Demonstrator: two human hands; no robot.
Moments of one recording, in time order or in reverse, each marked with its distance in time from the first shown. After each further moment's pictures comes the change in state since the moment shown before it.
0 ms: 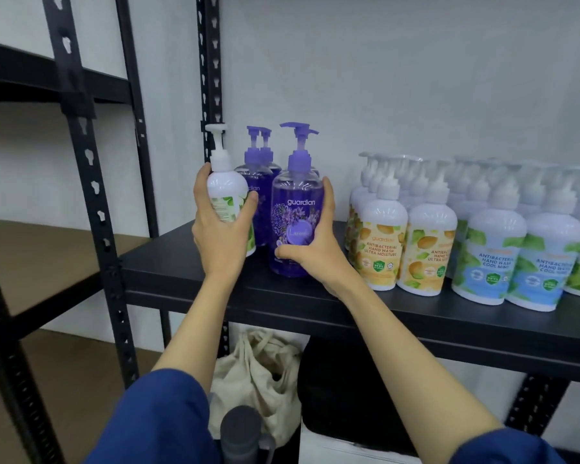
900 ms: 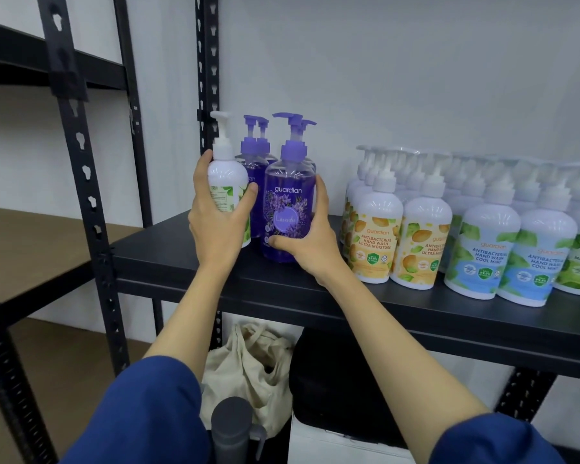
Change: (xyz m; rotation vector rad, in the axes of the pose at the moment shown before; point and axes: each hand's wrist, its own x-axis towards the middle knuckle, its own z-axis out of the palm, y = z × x) left_hand 0.001 -0.002 0.001 0.084 -0.025 0.059; right_hand 0.001 0.006 0.001 -0.112 0.062 0.023
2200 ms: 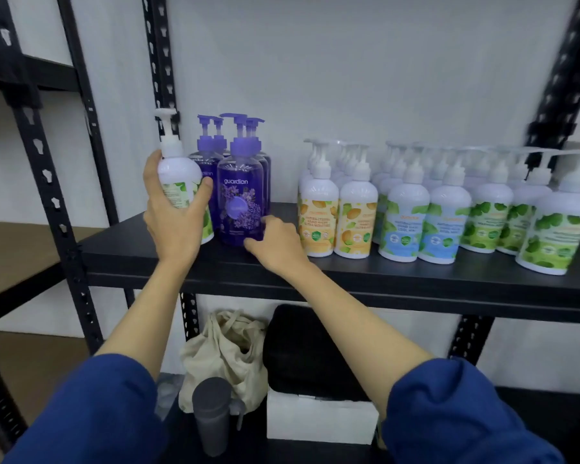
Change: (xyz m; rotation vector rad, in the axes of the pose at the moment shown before) left_hand -0.024 0.039 -0.021 -0.075 -0.002 -0.086; right_hand -0.040 -0.033 -0.019 -0.547 -0.122 0.219
